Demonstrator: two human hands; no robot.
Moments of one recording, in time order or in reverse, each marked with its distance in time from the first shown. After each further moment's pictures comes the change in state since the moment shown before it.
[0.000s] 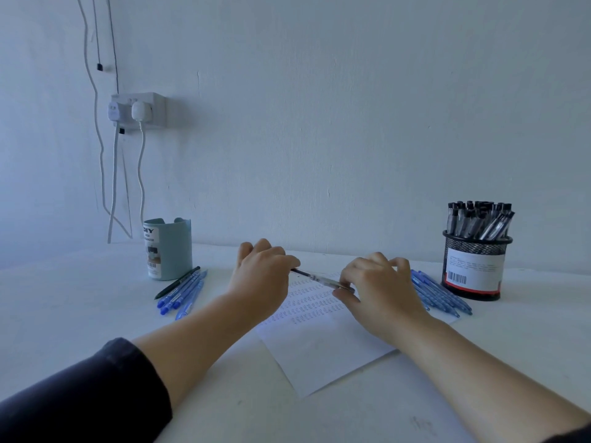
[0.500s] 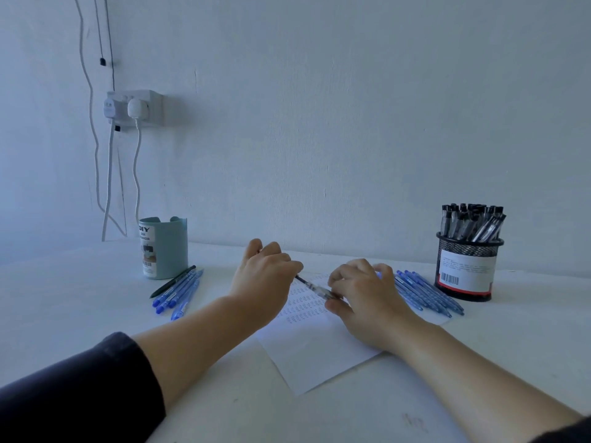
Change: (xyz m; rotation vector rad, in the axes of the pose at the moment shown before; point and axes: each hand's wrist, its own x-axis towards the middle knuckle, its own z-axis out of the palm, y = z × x) left_hand -0.003 0.002 0.005 0.122 0.125 0.190; right_hand -0.003 -0.001 0.002 0.070 -0.143 -0.106
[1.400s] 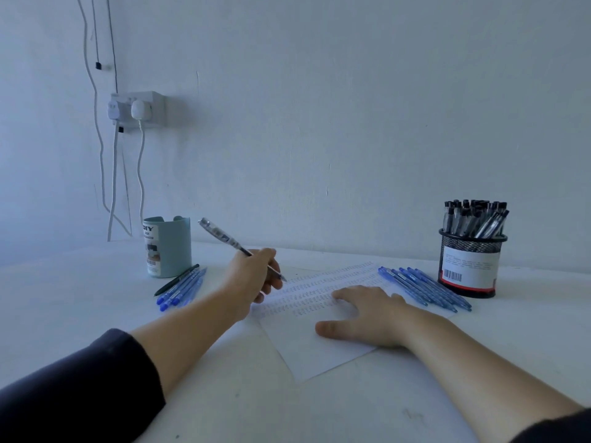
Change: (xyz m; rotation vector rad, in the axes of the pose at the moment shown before) left_hand 0.005 -0.003 -0.020 -1.263 -0.193 -1.069; right_hand -0.003 0.002 -0.004 0.131 -0.468 0.303
